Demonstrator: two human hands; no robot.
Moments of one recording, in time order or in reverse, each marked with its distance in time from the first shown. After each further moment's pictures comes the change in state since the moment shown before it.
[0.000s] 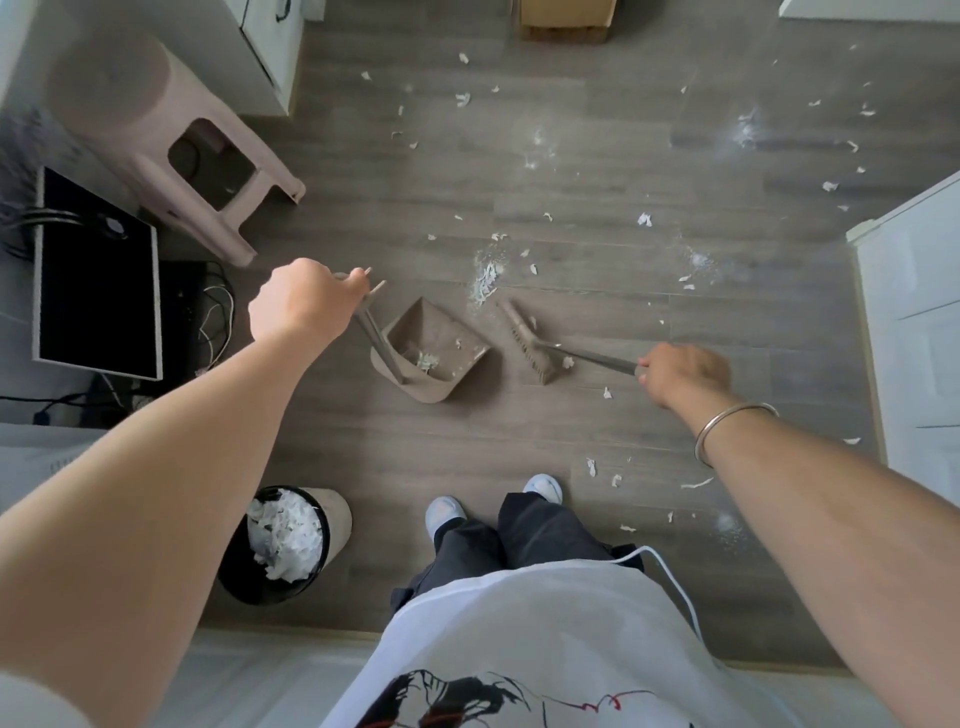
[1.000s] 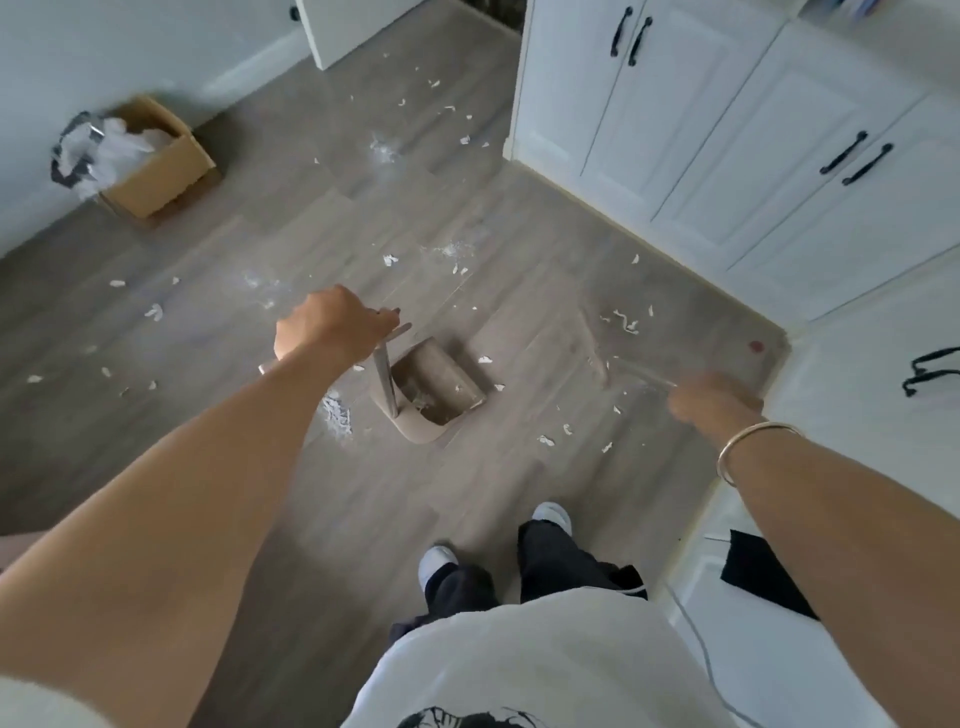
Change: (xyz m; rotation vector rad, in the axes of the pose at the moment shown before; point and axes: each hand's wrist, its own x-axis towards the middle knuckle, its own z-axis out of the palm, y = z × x) left_hand 0.021 0.228 0.014 0.362 -0.257 0.919; right_hand -0.140 0.059 0.053 0.680 -0.193 0.983
